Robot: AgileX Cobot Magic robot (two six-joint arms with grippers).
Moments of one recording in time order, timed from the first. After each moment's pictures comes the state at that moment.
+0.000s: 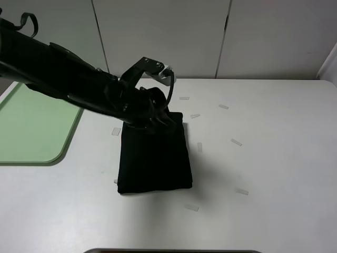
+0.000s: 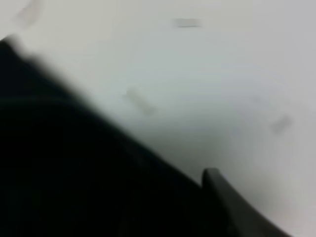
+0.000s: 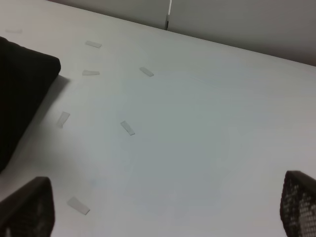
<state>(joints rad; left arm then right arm) -0.54 1.81 -0.95 -1.33 0.41 1.55 0.14 -0.01 -0.49 0.06 1.04 -0.14</state>
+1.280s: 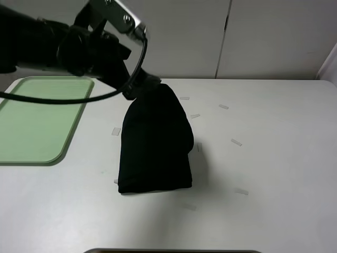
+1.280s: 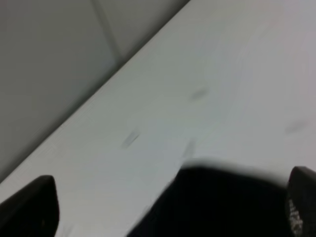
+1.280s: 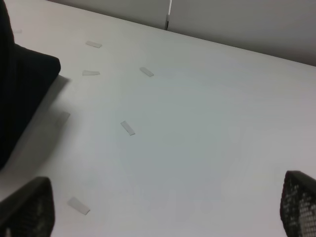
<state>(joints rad) -0.54 1.50 -0.84 -1.40 -0.04 1.80 0.14 -0.01 -0.49 0.06 1.04 -0.14</state>
